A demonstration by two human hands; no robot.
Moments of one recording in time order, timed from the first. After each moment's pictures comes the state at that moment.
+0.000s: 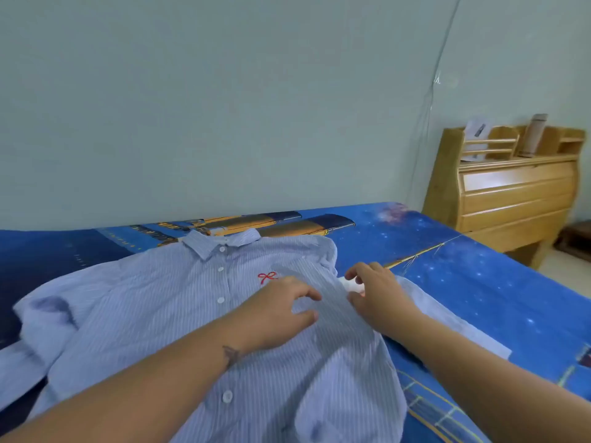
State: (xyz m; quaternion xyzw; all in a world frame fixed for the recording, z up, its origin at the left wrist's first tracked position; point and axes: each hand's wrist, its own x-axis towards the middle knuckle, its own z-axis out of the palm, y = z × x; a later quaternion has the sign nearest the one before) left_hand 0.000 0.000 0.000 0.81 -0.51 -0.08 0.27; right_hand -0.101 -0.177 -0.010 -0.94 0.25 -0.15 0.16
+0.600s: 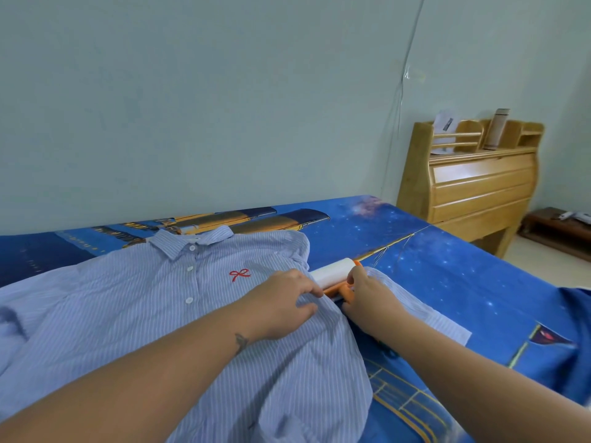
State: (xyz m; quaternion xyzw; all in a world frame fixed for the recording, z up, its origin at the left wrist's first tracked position) left_hand -0.019 -0.046 0.004 0.81 -0.56 -0.08 0.19; right_hand -0.122 -0.200 -0.028 -0.92 0.33 -0.11 0.17
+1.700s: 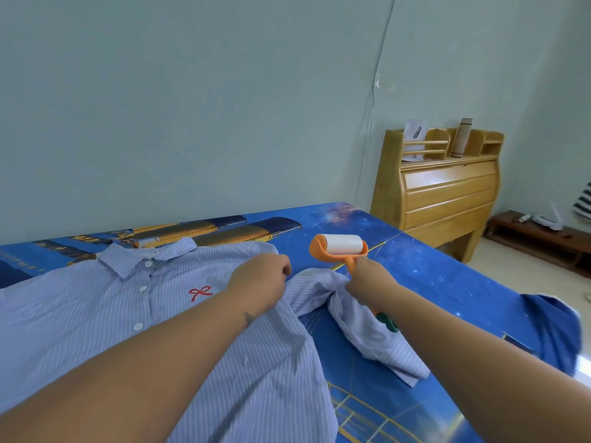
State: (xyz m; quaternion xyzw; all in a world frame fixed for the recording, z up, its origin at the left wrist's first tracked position) left_hand 0.014 -0.124 0.005 0.86 -0.47 0.02 0.20; right_hand -0.115 -0.284 0.001 -0.90 0.40 -0.06 0.14
